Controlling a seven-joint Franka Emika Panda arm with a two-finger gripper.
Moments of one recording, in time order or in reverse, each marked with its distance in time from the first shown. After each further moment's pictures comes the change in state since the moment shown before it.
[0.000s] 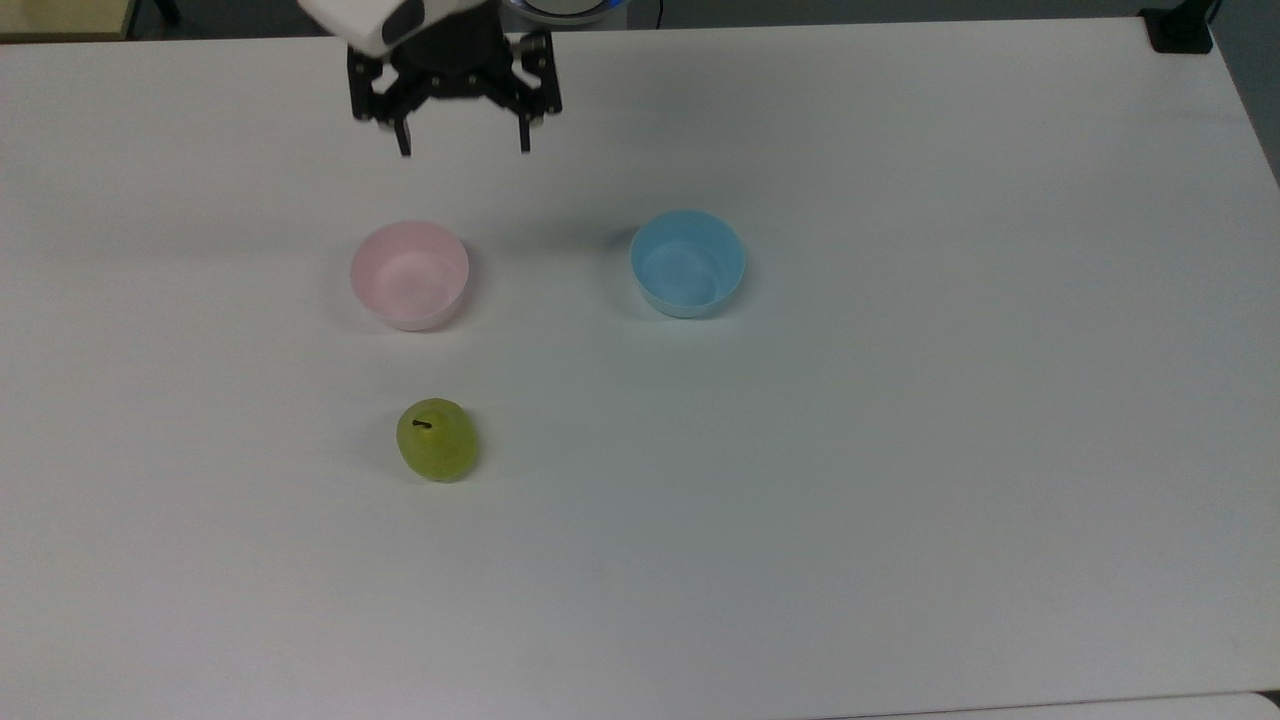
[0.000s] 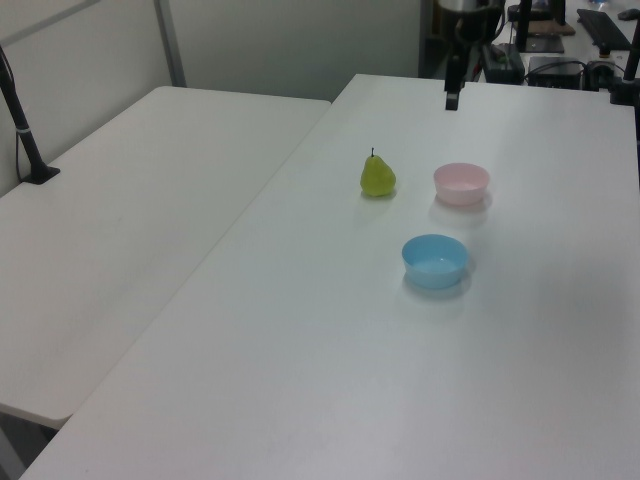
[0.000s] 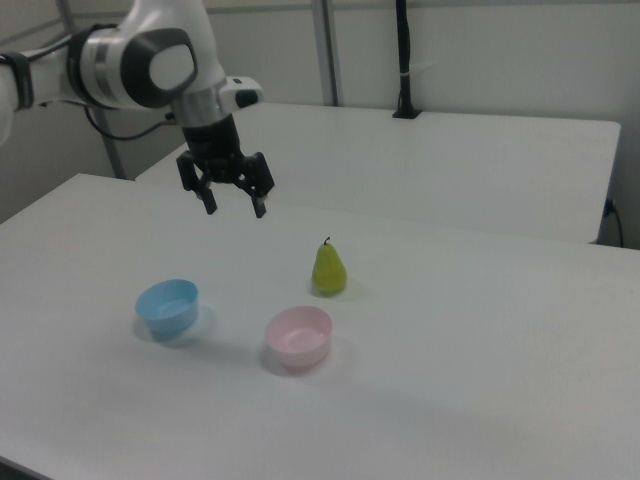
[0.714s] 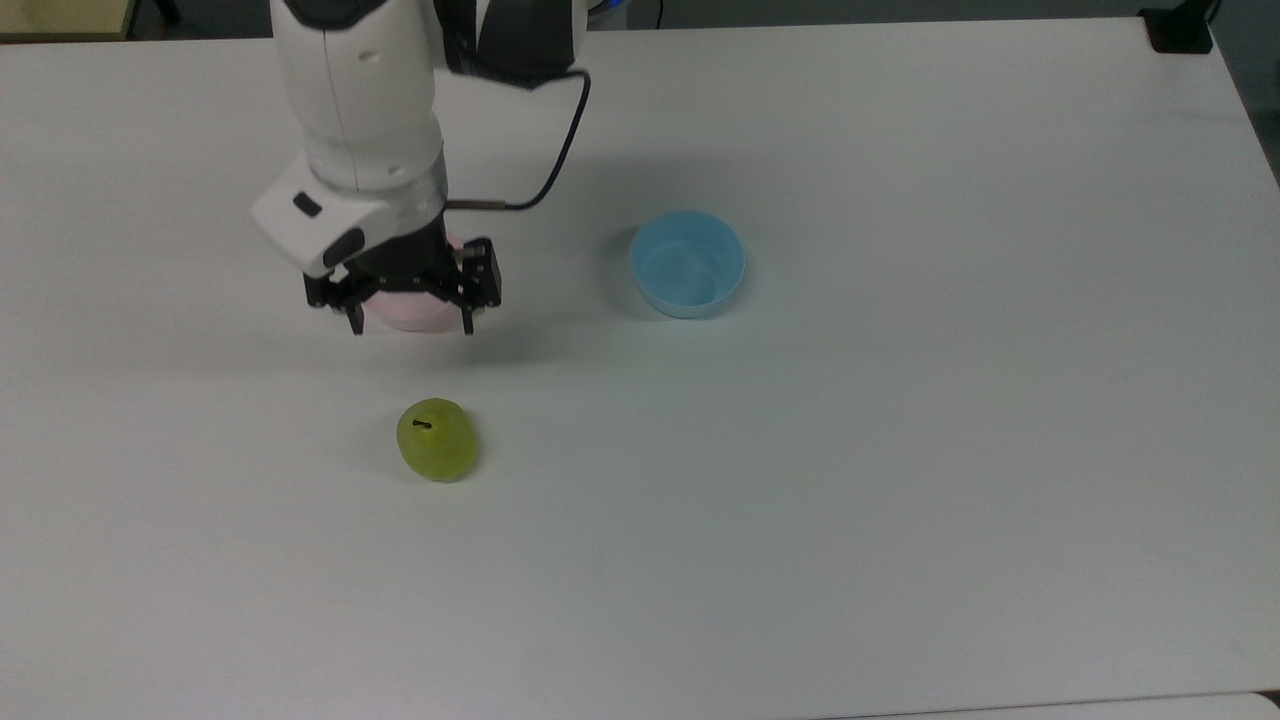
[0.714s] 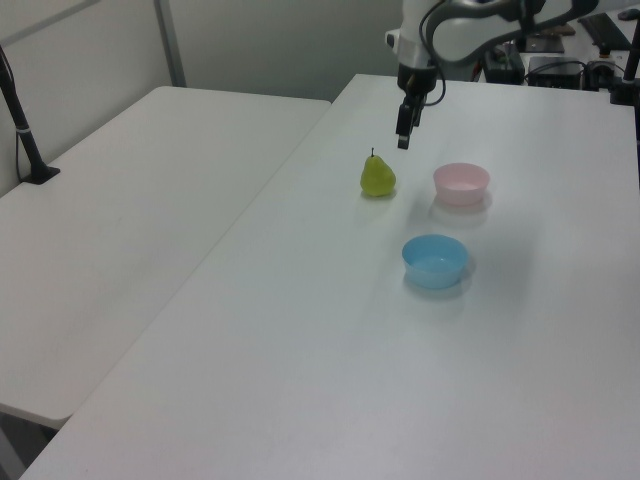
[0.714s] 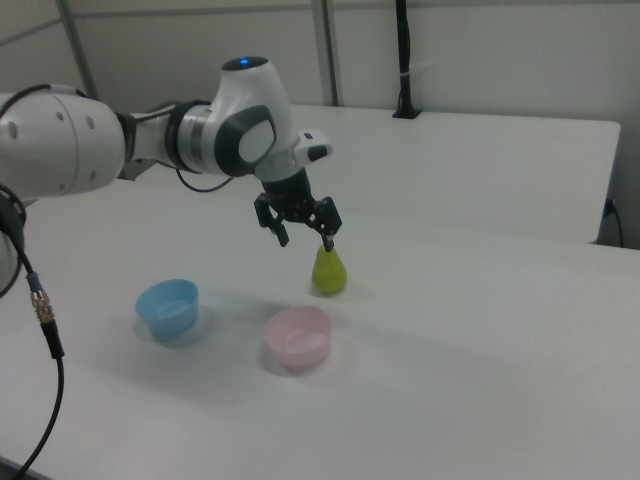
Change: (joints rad) arm -0.075 0.310 -0.001 0.109 0.000 0.294 -0.010
